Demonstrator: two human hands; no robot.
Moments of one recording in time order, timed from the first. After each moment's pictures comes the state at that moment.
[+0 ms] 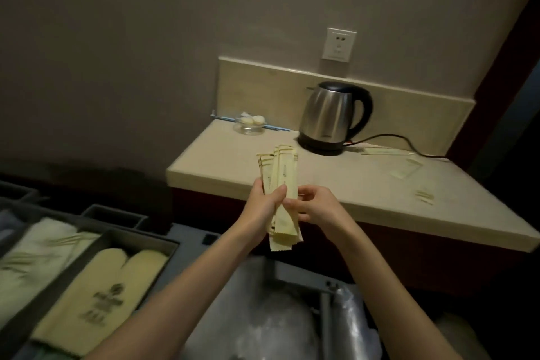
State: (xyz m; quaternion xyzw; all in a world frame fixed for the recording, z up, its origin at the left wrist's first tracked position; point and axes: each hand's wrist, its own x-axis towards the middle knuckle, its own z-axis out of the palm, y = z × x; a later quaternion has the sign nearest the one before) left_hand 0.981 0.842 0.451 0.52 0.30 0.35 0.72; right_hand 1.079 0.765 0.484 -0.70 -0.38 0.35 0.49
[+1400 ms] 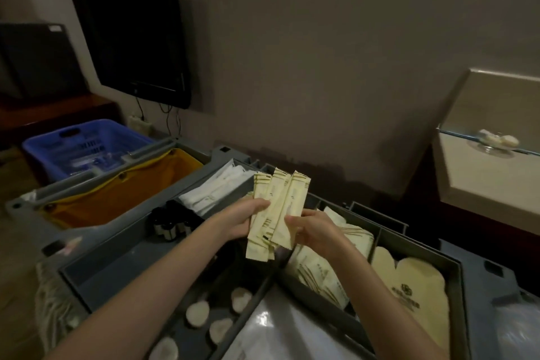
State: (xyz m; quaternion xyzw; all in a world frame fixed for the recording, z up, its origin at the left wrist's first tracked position) left_hand 0.417 1.056 0.403 0.40 0.47 0.29 0.73; right_hand 0.580 0.999 0.396 -0.59 -0.35 0.59 0.42
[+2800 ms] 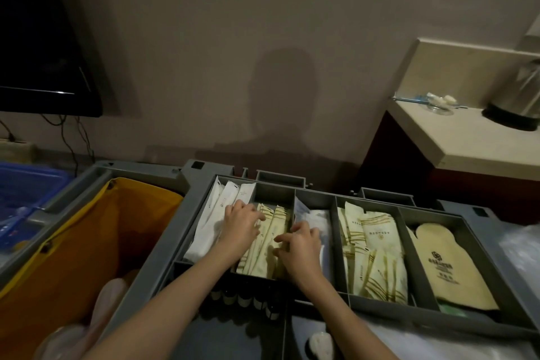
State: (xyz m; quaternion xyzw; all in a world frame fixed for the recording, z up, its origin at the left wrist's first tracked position) left_hand 0.357 1.213 0.319 0.91 0.37 0.12 0.13; right_hand 0.449 1.085 0.322 -0.85 -0.47 0.11 0.20
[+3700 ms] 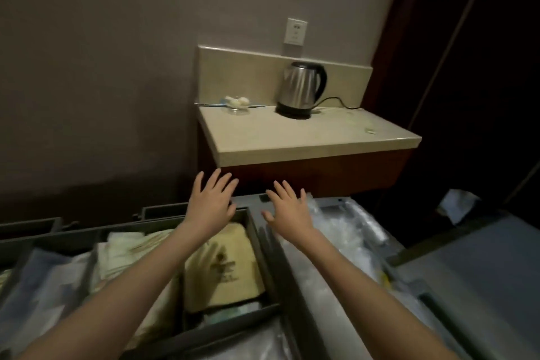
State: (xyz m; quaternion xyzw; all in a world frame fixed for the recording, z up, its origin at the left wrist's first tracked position) left_hand 0.693 0.995 0.404 0.98 0.16 0.12 -0.03; right_hand 0.793 0.839 0.398 -0.92 -0.39 -0.03 0.06
